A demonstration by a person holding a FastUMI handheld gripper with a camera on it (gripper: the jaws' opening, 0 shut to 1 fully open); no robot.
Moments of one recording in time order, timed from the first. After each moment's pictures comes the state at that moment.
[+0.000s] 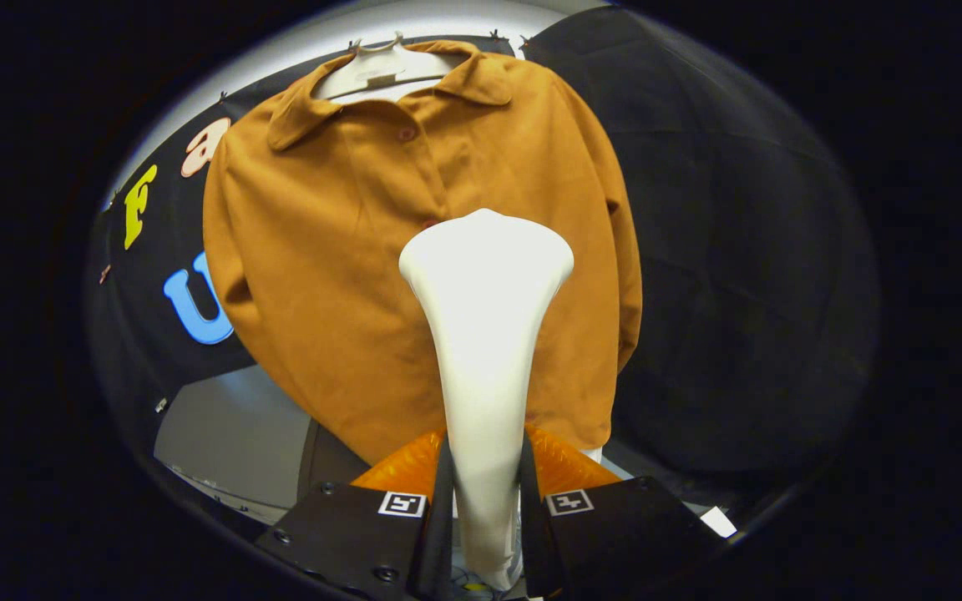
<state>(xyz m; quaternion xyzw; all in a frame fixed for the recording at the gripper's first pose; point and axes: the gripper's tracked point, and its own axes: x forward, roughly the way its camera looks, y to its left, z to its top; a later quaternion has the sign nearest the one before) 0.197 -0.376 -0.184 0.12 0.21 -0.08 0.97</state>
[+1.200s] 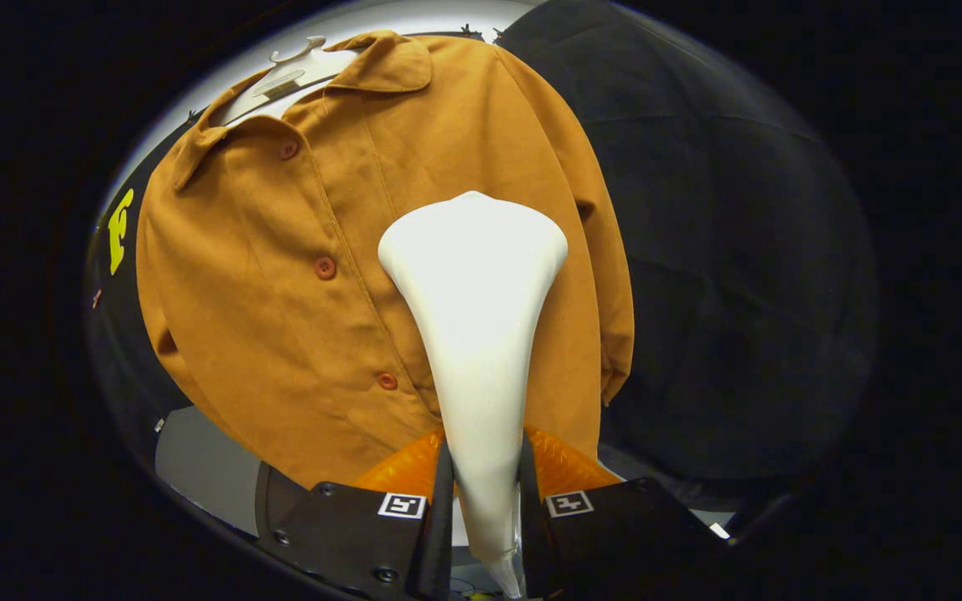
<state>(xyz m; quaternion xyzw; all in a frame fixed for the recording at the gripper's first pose) 0.229 -0.421 -0.219 0.14 0.25 -0.10 0.95</state>
